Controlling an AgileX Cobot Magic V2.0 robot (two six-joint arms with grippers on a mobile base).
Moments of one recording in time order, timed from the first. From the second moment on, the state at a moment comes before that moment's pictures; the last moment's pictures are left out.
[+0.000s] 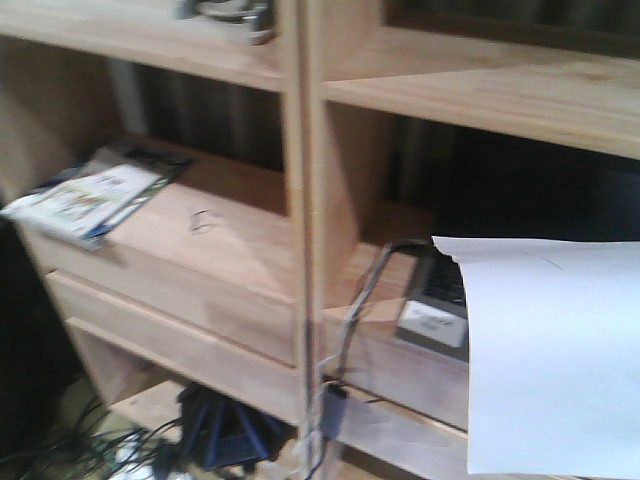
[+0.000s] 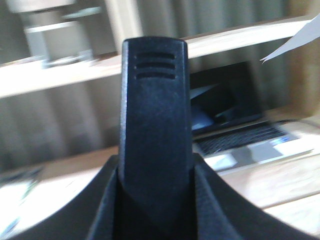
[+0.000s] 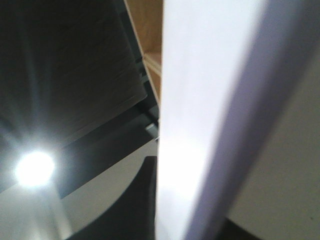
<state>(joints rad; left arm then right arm) -0.45 0.08 -0.68 -0.16 0.72 0.28 0.06 0.26 -0.09 -0.24 -1.02 1.50</state>
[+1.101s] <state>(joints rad) -0.45 0.08 -0.68 -0.16 0.72 0.28 0.06 0.26 -0.09 -0.24 -1.02 1.50</state>
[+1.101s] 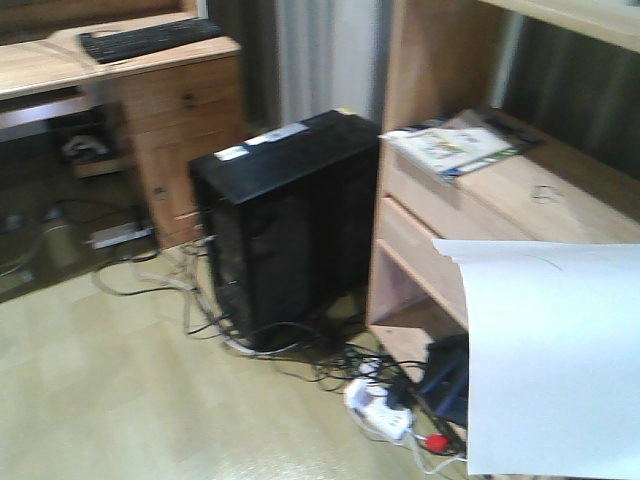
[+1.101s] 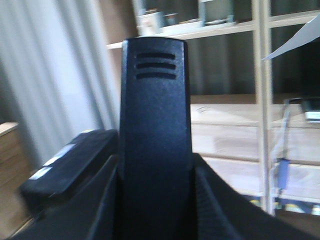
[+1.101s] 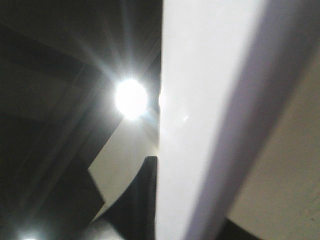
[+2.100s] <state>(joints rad) -0.45 0.08 -0.68 -0.16 0.72 0.28 0.06 0.26 -0.09 -0.24 -1.02 1.50</state>
